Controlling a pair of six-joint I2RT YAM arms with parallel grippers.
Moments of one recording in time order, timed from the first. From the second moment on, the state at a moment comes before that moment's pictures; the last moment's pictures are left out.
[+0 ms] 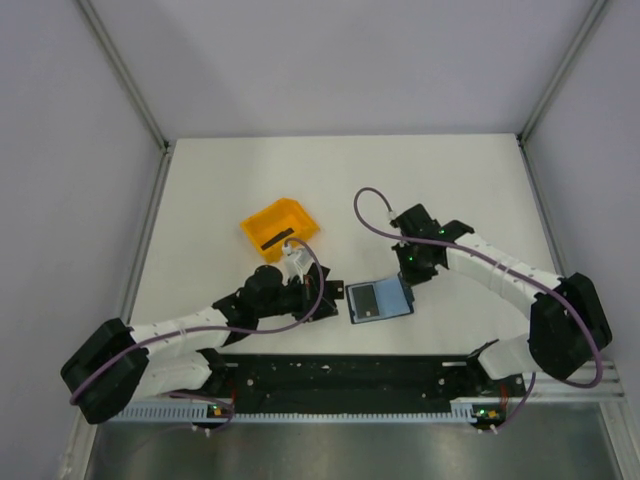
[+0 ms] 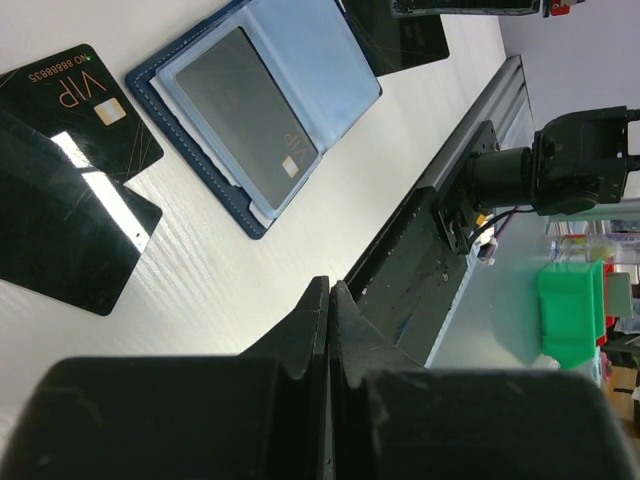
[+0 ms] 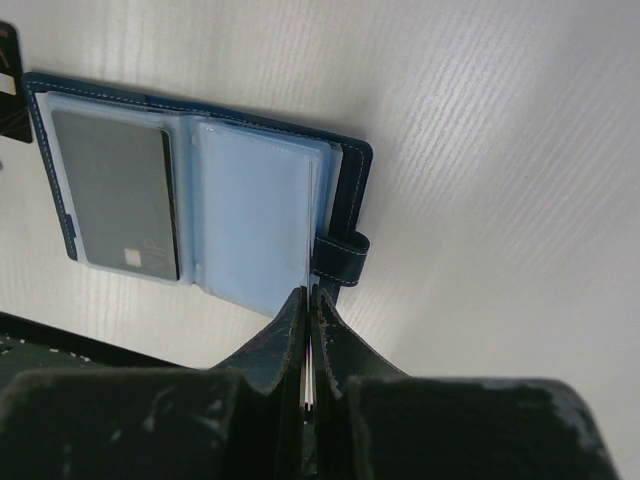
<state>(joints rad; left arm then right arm) -0.81 1.09 0.30 0.37 0.38 -0.80 0.57 1.40 0.94 -0.79 0.01 0.28</state>
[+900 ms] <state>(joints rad) -0.91 1.44 0.60 0.39 0.36 -0.73 0.52 1.29 0.90 -0.72 0.02 0.41</state>
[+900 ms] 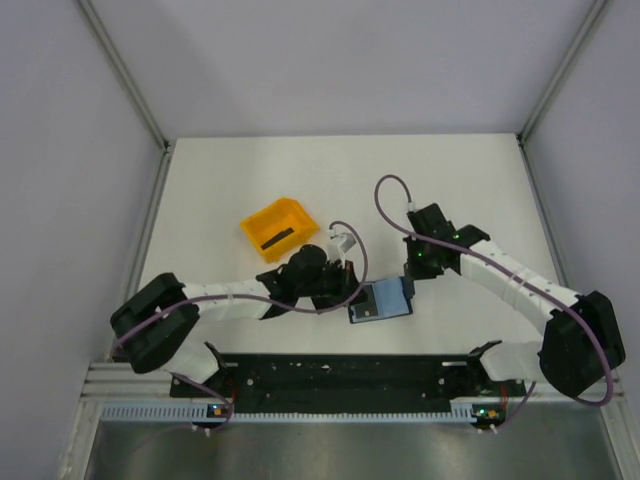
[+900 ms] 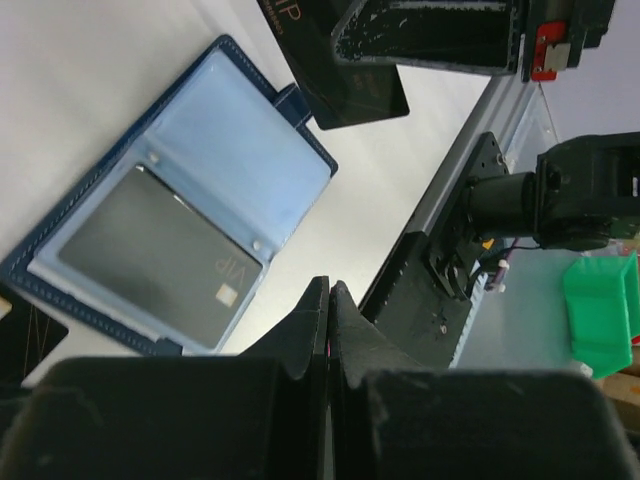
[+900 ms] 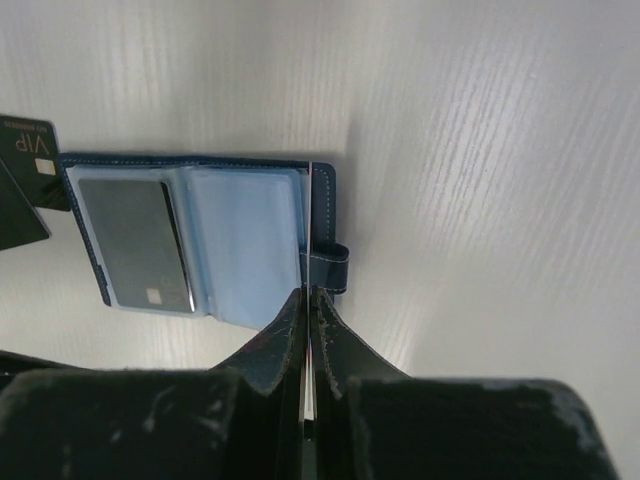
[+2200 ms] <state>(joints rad) -0.98 1.86 0.91 0.37 0.27 -0.65 0.48 1.38 0.81 -0.66 -0.07 0.45</state>
